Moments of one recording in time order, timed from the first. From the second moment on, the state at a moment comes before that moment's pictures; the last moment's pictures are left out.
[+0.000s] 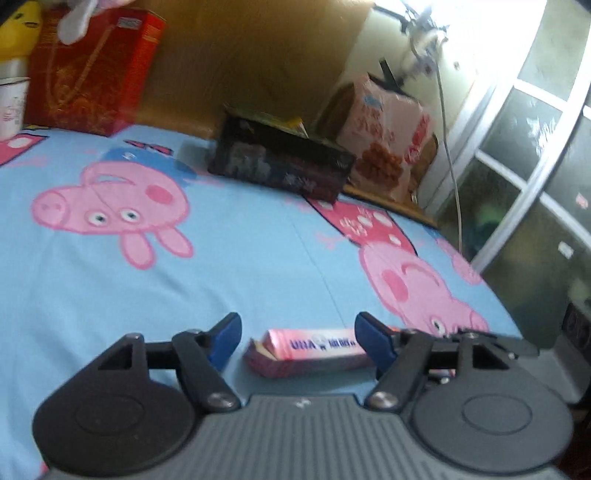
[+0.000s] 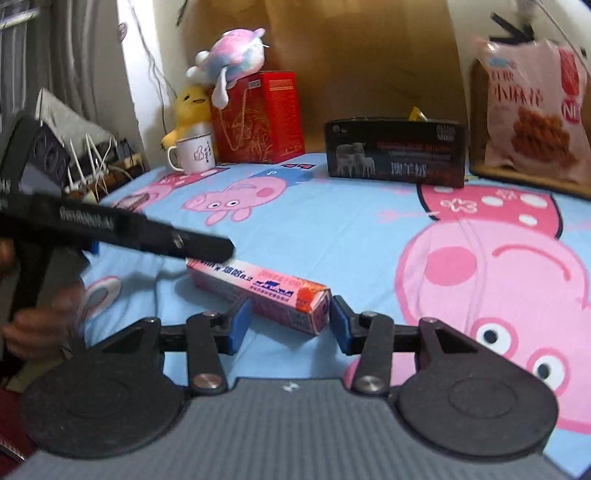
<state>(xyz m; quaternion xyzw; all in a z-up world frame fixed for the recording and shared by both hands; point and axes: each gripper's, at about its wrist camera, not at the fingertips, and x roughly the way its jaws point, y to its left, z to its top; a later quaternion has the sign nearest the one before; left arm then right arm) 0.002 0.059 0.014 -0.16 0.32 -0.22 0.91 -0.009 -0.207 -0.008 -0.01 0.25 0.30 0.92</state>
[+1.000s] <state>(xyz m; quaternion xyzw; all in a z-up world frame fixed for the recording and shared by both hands) 0.093 0.030 0.078 -0.08 0.25 -0.22 0.94 0.068 -0.185 0.035 -0.07 0.15 0.22 0.96</state>
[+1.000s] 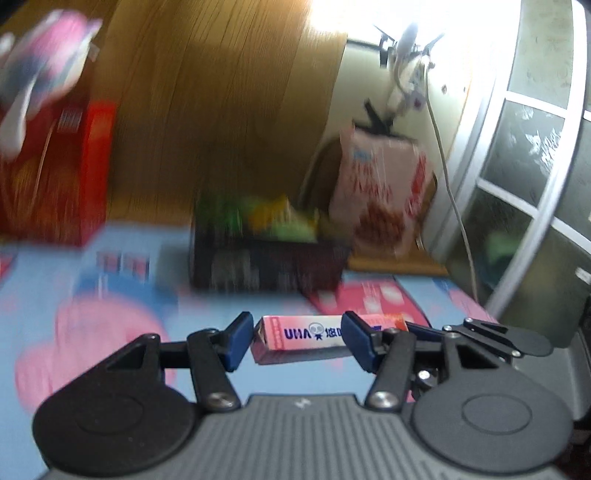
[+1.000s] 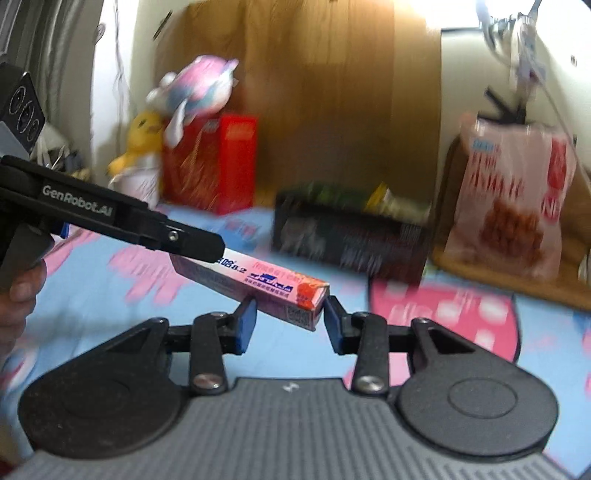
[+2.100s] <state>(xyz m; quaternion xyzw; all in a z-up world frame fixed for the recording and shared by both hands) 0.087 -0.013 0.035 -0.01 0.26 -0.11 0.96 0.074 -0.218 0.000 0.05 0.21 0.13 0.97</state>
